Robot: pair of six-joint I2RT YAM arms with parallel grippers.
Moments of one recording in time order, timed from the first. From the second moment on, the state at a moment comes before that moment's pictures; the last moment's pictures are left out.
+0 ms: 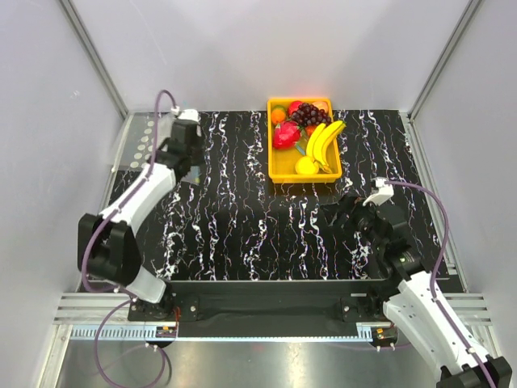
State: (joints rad) left arm -0.21 1.57 1.28 -0.36 -0.27 -0.20; right arm 0.33 0.55 0.42 -0.15 -0.08 0.52
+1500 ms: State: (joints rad) left arm -1.12 1.47 0.74 0.02 -0.42 -0.44; right arm 0.45 1.28 0.59 0.13 -0.15 0.90
